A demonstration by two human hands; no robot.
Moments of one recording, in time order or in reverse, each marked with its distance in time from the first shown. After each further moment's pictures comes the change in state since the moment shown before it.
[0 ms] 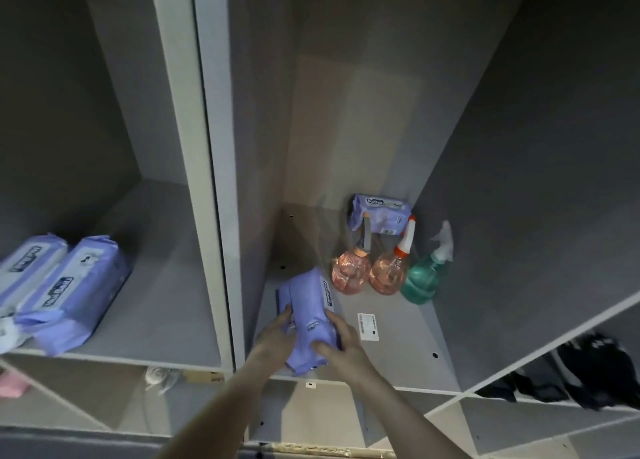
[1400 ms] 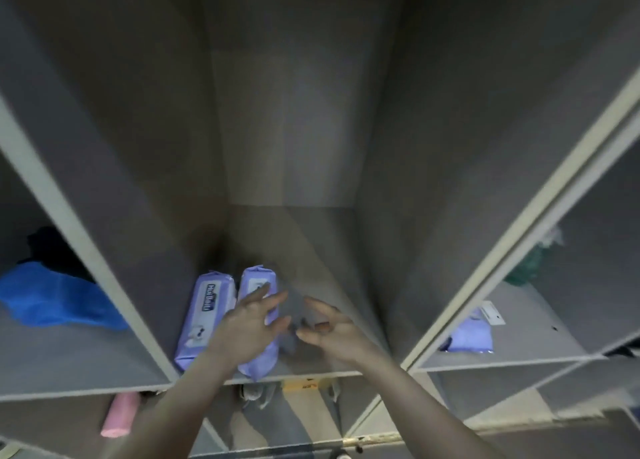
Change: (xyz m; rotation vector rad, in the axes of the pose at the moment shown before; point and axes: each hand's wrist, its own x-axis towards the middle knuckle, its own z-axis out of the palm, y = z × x) left_hand -0.031 0.015 -0.386 0.893 -0.057 0.437; right_hand -0.004 -0.185 0.294 -0.057 -0.138 -0.061
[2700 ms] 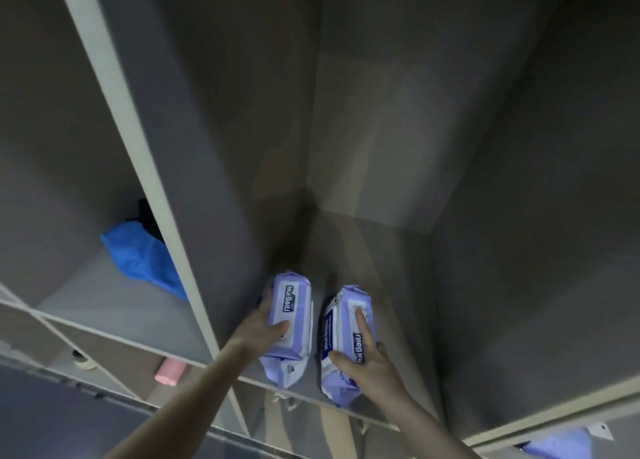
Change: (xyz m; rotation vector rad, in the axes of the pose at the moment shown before) left_hand 0.024 -0.082 0.017 -0.613 0.124 -0.435; right_hand 0.053 0.033 0.017 -0.283 -0.013 0.104
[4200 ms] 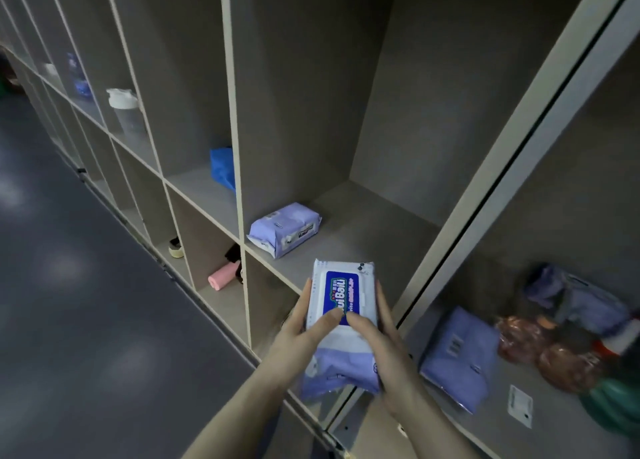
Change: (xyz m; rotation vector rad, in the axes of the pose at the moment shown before) left_hand -0.284 0.109 0.241 -0.916 0.271 0.247; right_hand -0.141 0.115 -0.123 0.398 -0.328 -0.195
